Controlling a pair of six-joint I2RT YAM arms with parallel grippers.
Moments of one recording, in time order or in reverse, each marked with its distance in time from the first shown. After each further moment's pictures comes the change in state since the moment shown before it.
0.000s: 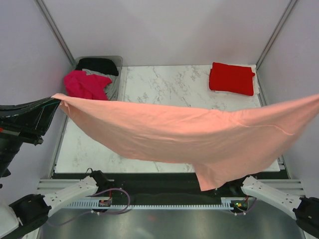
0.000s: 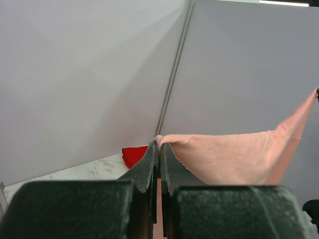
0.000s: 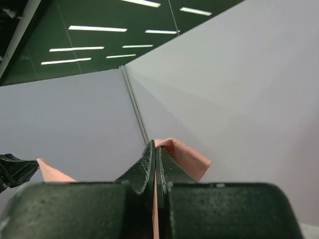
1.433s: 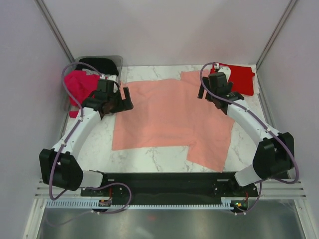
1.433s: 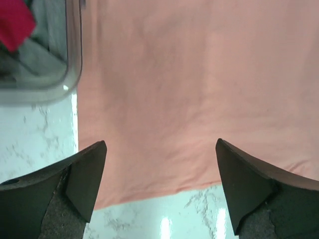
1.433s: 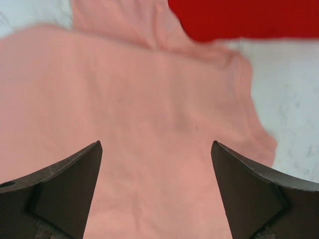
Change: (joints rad) left arm 0.587 0.641 -0.739 0.126 0.140 -0.116; right arm -0.476 0.823 -0.710 0.198 0.136 0.147
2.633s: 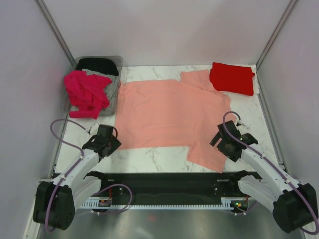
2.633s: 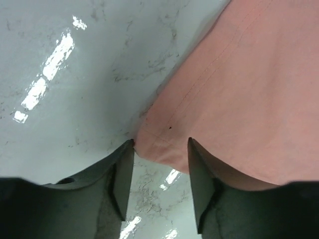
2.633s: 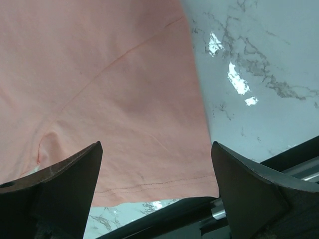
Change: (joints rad) left arm -0.009 -0.471 -0.853 0.172 -0.268 -0.584; right arm 0.032 -0.610 -0.726 -0.419 -0.095 0.639
